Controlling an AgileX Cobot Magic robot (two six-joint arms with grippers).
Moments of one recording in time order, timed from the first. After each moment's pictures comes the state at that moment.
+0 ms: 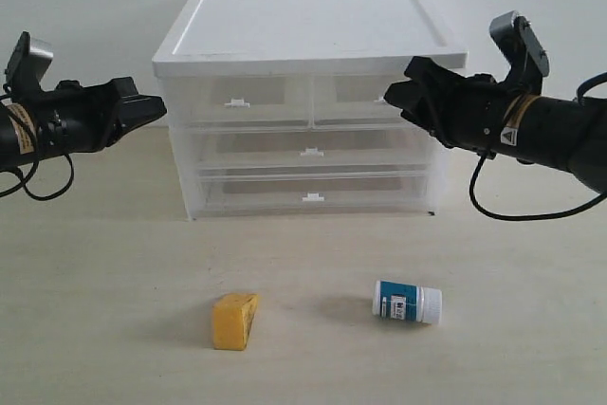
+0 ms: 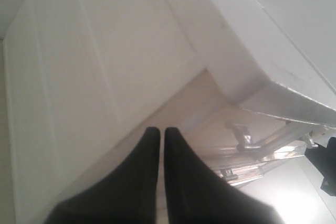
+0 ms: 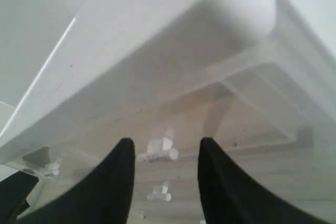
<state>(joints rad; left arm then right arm) -0.01 1.91 -1.01 1.03 -0.83 -1.35 0.18 1.85 -0.95 -0.74 -0.72 1.36</state>
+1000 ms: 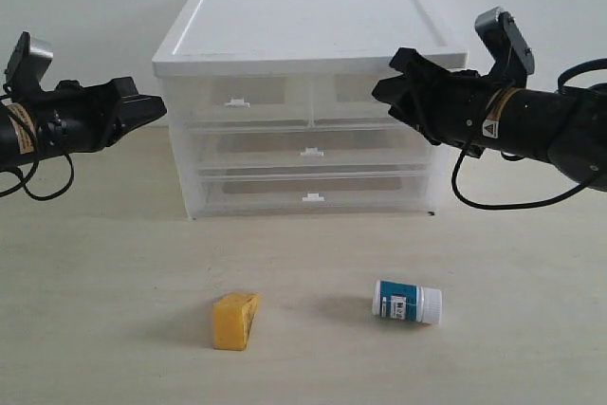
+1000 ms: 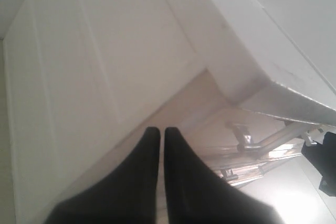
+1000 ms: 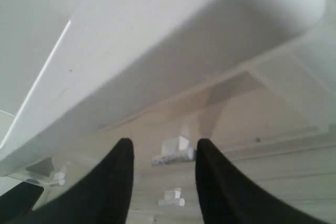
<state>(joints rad) -0.01 1.91 -1.01 1.03 -0.83 -1.35 0.23 1.85 -1.00 -0.71 -0.65 1.42</state>
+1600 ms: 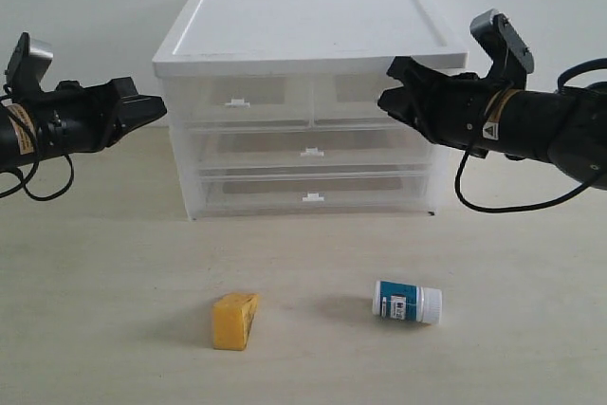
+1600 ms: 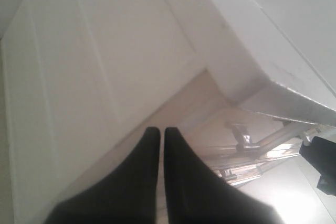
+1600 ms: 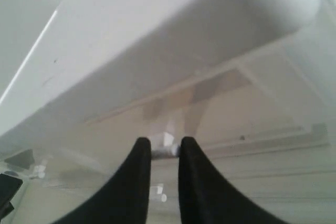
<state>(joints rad) -0.01 1.91 -1.01 1.03 -0.83 -1.35 0.23 1.85 -1.00 -0.74 -0.61 1.38</state>
